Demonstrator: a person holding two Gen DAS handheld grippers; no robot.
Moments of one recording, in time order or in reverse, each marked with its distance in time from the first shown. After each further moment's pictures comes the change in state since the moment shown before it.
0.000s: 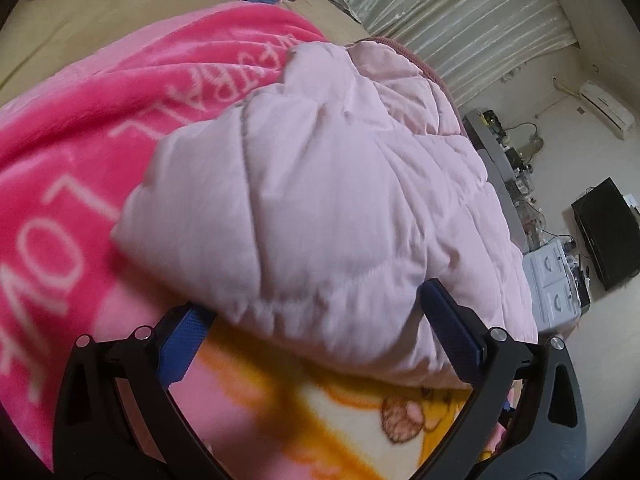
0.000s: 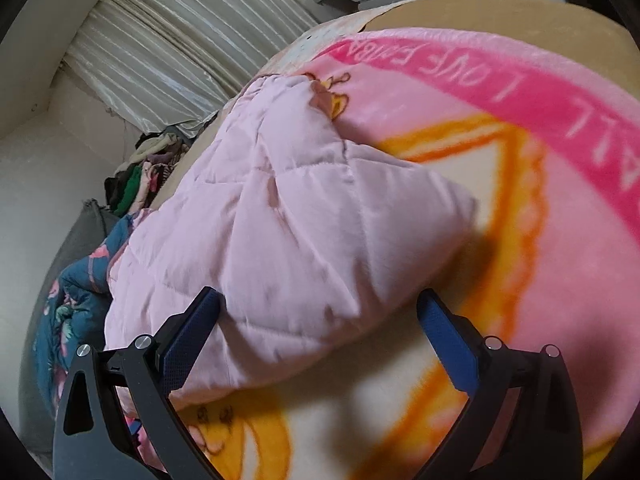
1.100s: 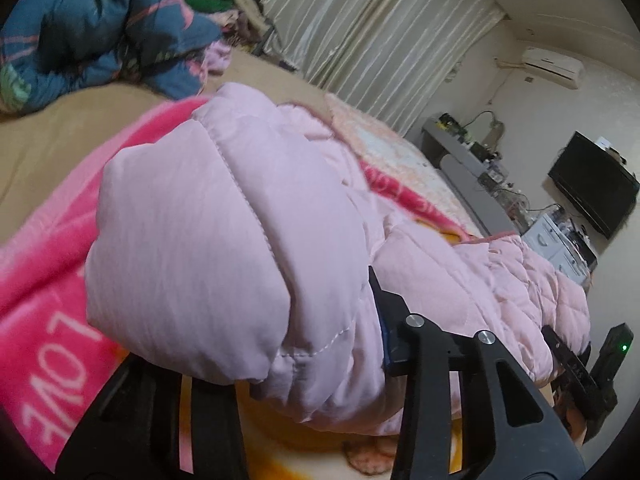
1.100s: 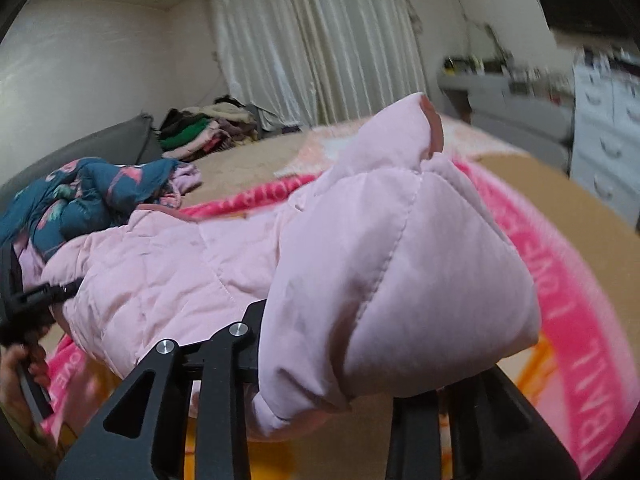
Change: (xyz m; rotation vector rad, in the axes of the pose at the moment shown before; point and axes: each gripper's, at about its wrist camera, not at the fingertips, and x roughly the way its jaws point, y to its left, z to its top) left arm -0.050 -0.072 0.011 0.279 -0.202 -0.034; right arm -0.057 0.105 -0.001 -0.647 -0.213 0.011
